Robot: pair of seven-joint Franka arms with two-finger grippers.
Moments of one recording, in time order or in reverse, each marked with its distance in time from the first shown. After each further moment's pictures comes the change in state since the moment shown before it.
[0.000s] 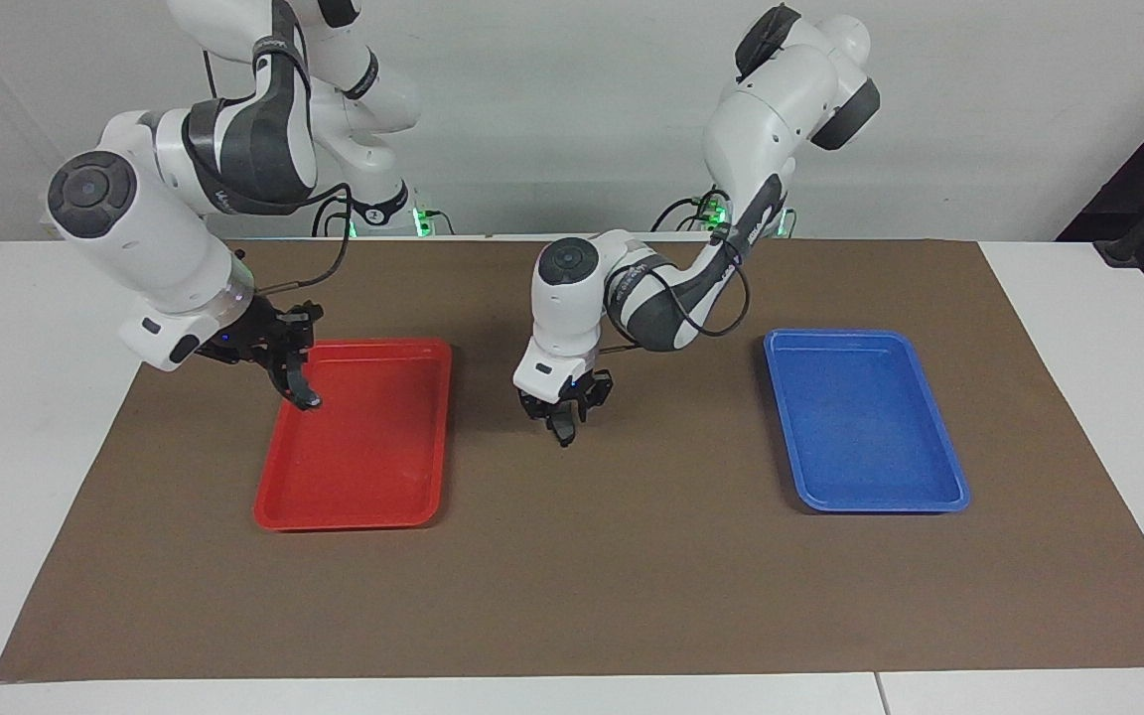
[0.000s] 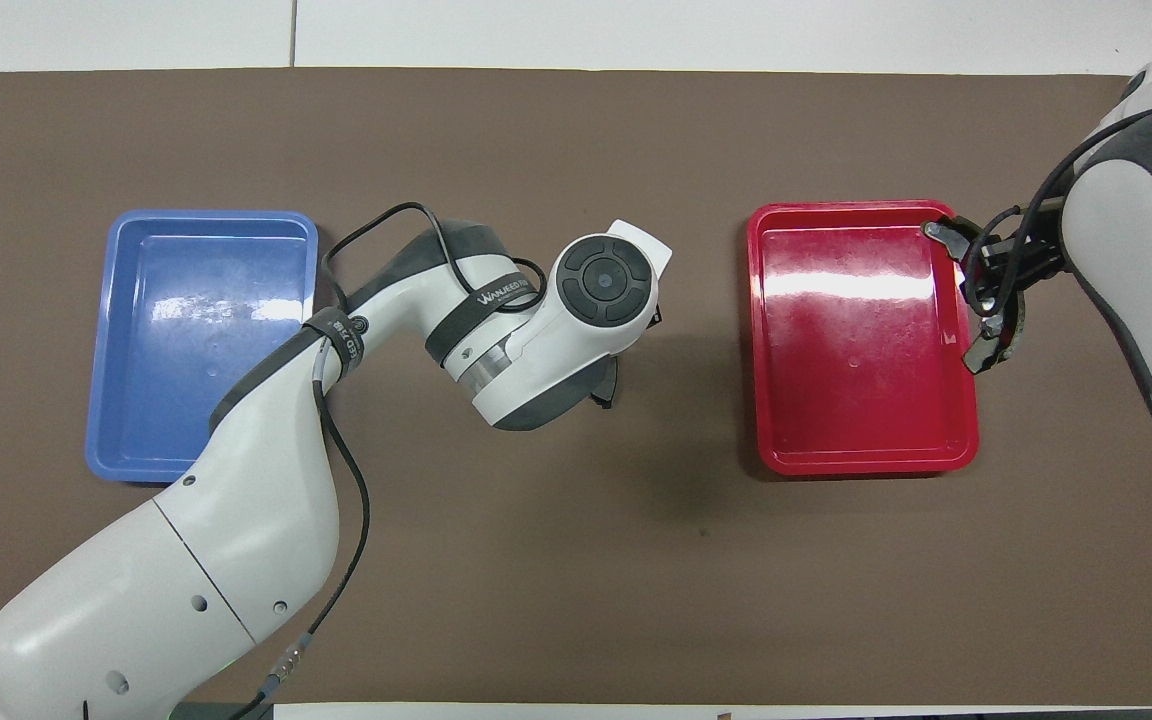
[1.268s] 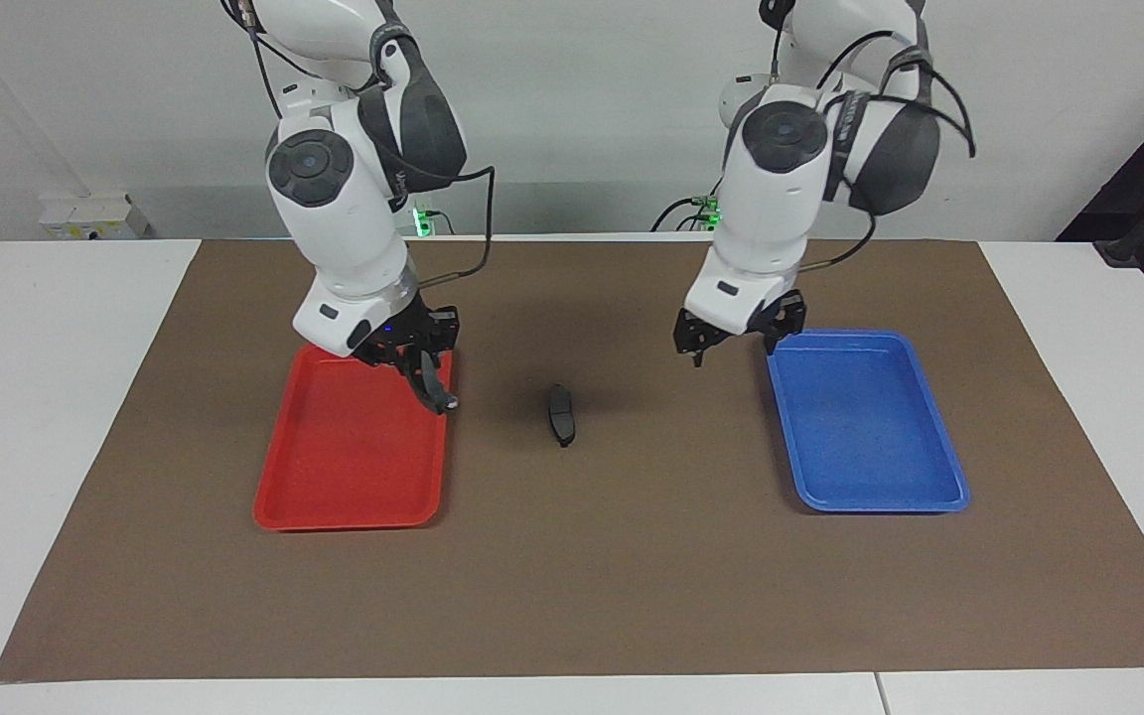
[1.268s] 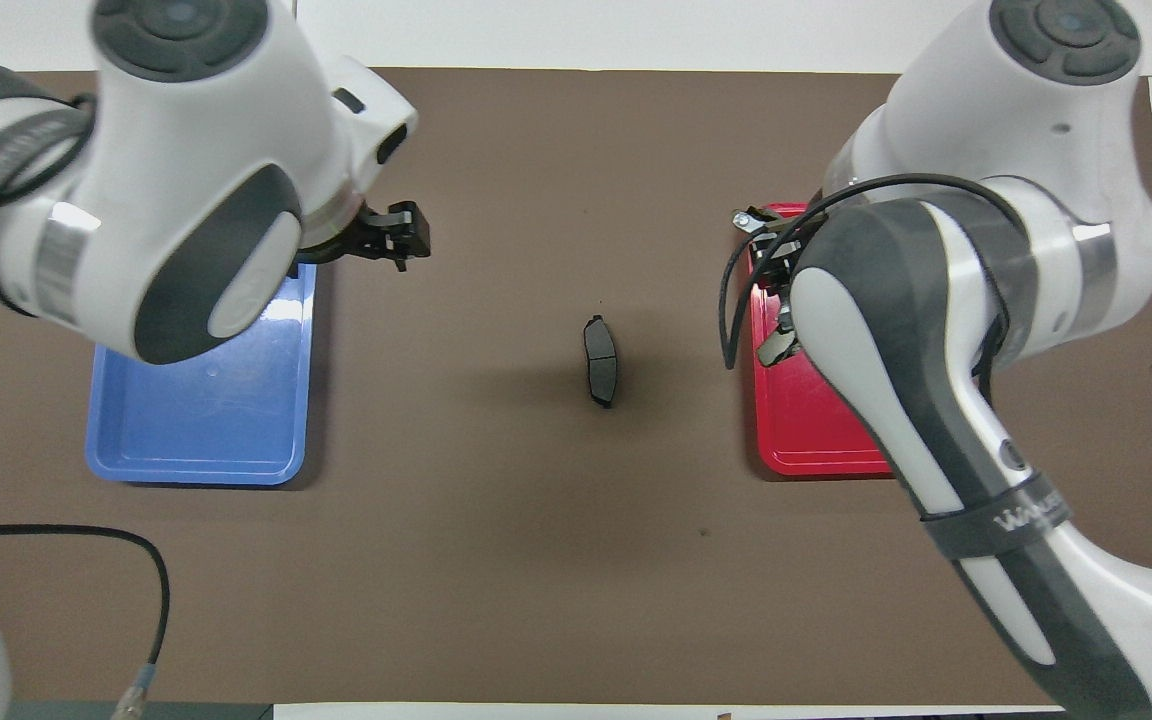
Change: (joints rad) left arm 0.064 -0.411 0.369 0.136 -0.342 -0.521 0.702; right arm 0.313 0.027 0.007 -0.015 0.053 0.203 0.317
